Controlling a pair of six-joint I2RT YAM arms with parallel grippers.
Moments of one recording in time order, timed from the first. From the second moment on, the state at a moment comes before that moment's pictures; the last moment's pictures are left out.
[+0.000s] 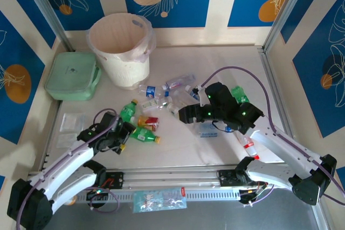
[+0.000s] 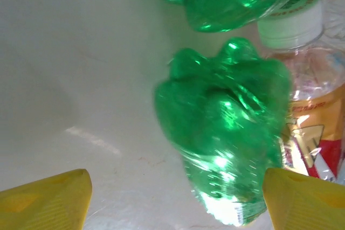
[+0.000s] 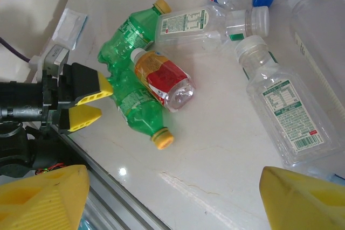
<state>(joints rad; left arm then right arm) -0.49 0.84 0.45 -0.65 0.14 -1.41 0.75 1.04 1.02 -0.72 -0.21 0.50</state>
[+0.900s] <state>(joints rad) -0.52 1.08 0.45 -0.41 0.07 -1.40 0.72 1.06 0.98 -0.66 -0.24 0.51</state>
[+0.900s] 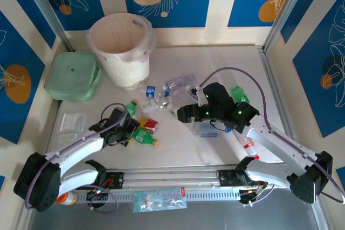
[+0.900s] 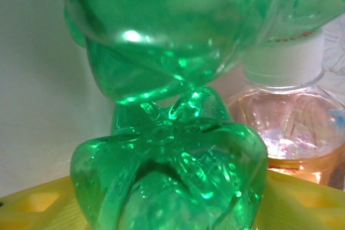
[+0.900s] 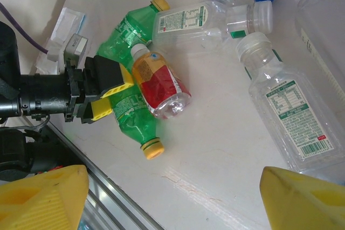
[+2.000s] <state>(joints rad) -0.52 0.74 0.63 -0.54 0.15 -0.94 0.71 1.04 0.98 -0.66 -0.27 0.50</state>
